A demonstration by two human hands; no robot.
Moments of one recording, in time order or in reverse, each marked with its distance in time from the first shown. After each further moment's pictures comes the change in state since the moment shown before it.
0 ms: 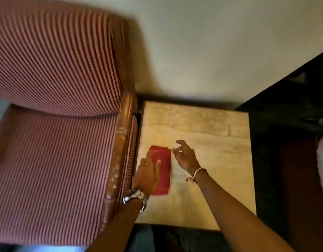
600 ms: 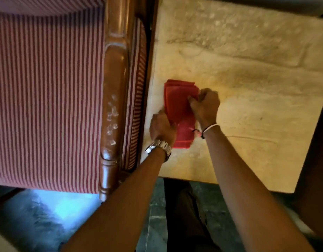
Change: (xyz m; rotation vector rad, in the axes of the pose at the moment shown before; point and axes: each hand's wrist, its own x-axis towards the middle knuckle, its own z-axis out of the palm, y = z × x) left_hand 0.083 -0.087 0.104 -0.175 0.019 -0.296; right_hand 0.087 0.088 0.107 -0.013 0.323 0.100
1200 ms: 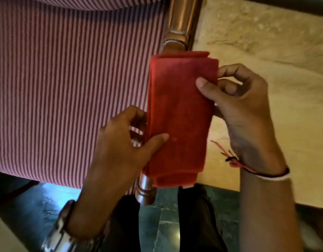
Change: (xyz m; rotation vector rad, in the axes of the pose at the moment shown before) left_hand -0.084 -0.036 -0.222 -0.206 -0.003 0.165; right_hand -0.124 -0.154 -0.036 0.628 -0.271 -0.122
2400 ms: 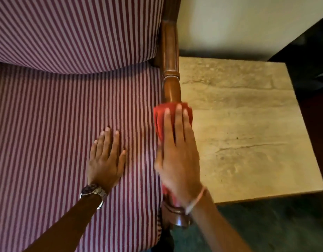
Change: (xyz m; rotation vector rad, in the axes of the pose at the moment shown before) left_hand 0.146 -0.233 -0.013 0.838 0.340 0.715; right_hand -0.073 0.115 0.126 -1.210 0.346 -0.515
